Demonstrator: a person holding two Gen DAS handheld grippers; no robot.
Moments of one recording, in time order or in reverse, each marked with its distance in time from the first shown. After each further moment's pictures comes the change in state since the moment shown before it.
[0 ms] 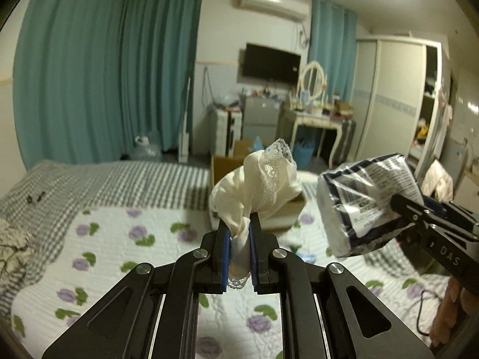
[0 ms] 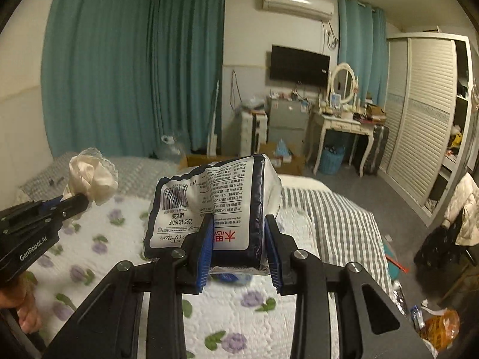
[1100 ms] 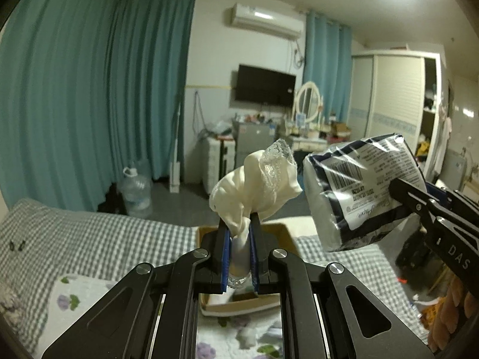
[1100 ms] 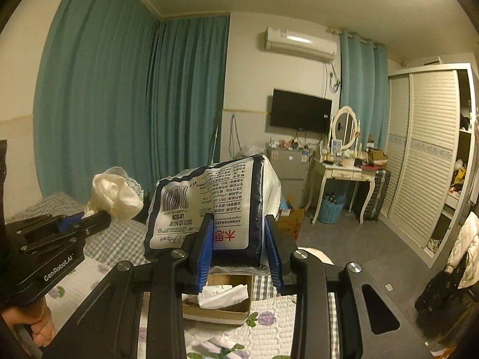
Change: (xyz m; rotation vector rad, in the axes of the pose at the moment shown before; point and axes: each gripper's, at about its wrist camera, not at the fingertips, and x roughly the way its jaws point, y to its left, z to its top) left arm 0.119 0.000 0.101 0.029 -0.077 -0.022; right arm 0.082 -0.006 0.132 -0.042 -0.182 -0.017
